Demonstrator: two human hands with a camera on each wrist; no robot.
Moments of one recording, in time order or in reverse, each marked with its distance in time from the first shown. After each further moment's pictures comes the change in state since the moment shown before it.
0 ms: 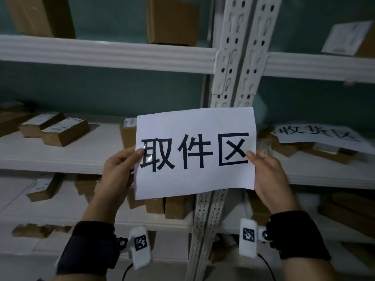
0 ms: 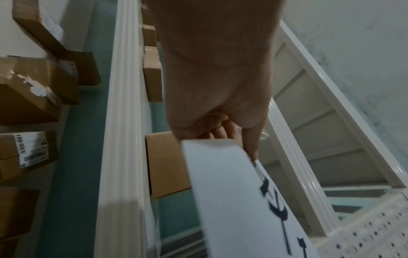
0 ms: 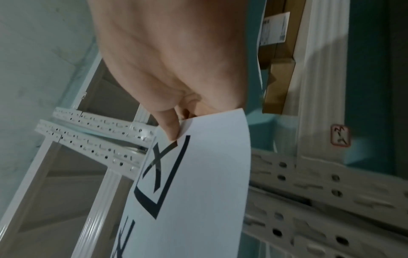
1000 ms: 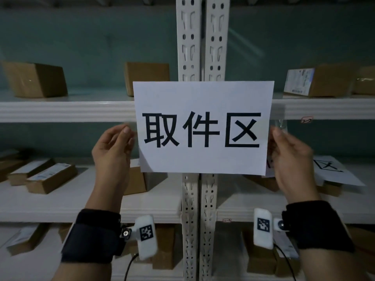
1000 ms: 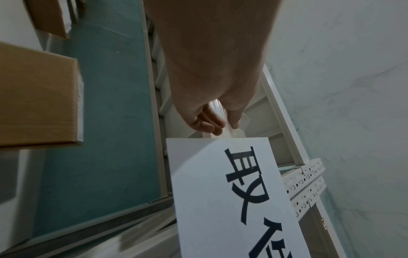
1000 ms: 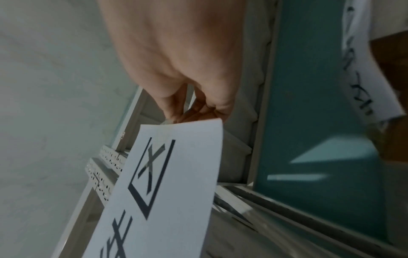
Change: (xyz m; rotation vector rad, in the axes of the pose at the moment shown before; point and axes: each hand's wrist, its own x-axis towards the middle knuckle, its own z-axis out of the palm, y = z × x) left_hand 0.062 0.094 0.119 -0.293 0.154 0.509; right_hand 0.083 -0.111 -0.074 0.157 0.140 -0.436
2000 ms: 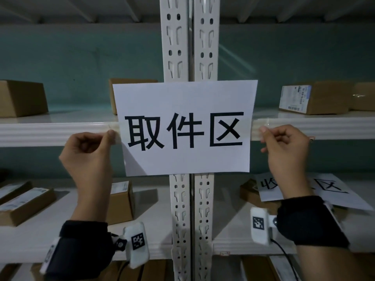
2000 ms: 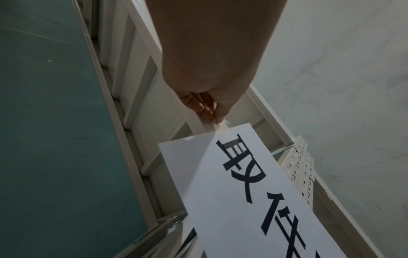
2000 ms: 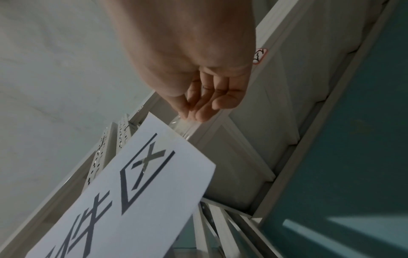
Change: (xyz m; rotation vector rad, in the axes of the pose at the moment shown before) left_hand 0.050 -0.005 0.035 0.280 0.216 0.415; right_hand 0.080 0.000 0.023 -0.372 0.091 -0.359
